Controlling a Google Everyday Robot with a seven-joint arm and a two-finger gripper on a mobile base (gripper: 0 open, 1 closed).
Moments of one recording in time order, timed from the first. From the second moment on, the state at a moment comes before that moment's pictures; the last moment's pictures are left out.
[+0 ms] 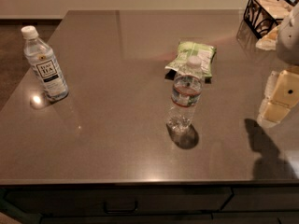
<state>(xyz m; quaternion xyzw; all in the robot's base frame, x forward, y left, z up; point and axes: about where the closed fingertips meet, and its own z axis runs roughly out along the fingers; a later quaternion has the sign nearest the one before) 0.438 -0.217 0.976 -0.60 0.78 -0.03 0.16</state>
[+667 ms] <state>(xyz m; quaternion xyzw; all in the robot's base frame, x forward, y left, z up) 0.444 -0.218 0.978 -0.60 0.78 -0.03 0.16</state>
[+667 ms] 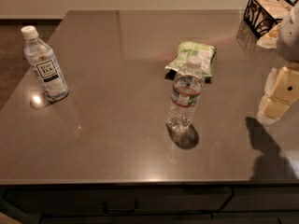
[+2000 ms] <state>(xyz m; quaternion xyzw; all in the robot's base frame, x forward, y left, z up) 0.585 -0.246 0.939 -0.49 0.85 -0.03 0.18</state>
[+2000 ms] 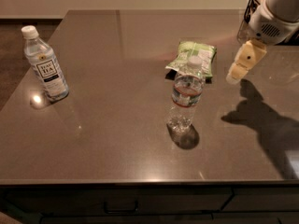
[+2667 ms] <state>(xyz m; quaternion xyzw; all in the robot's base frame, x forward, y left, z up) 0.655 -0.216 0.895 -0.43 0.88 0.00 0.20</state>
